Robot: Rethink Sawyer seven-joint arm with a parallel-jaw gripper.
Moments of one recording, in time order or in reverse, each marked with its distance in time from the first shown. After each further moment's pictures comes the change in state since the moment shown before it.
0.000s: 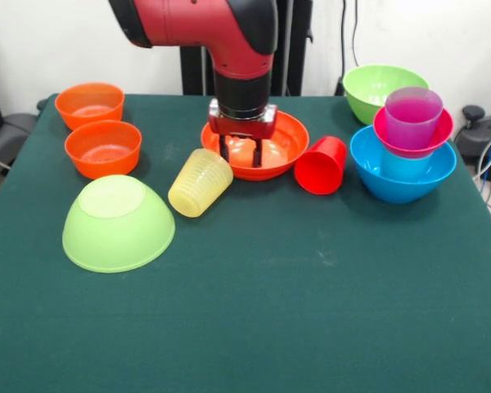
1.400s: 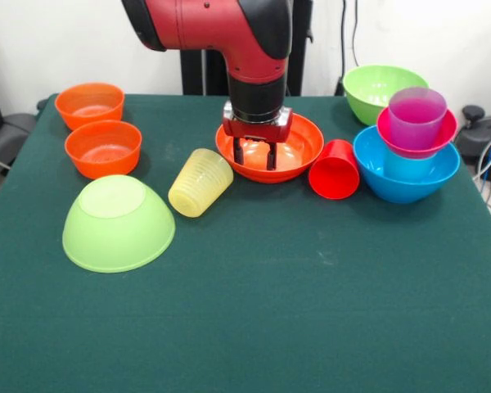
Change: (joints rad) arm 0.029 0.008 -0.006 0.000 0.092 0.001 0.000
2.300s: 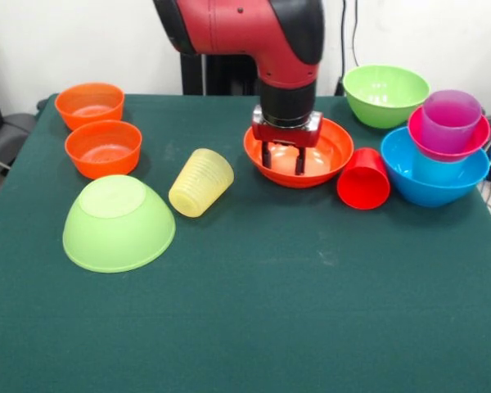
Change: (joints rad) arm 0.103 0.009 -0.020 -0.010 0.131 -0.001 0.000
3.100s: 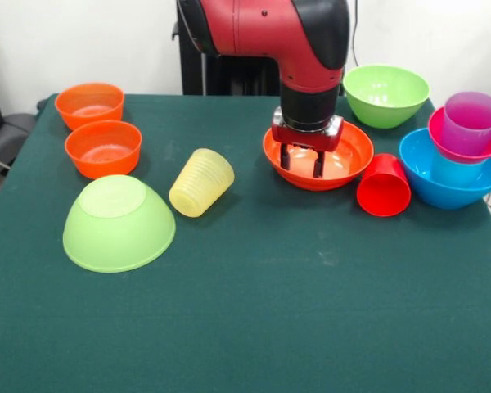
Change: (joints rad) arm 0.079 0.010 -0.038 -0.006 0.134 0.000 0.000
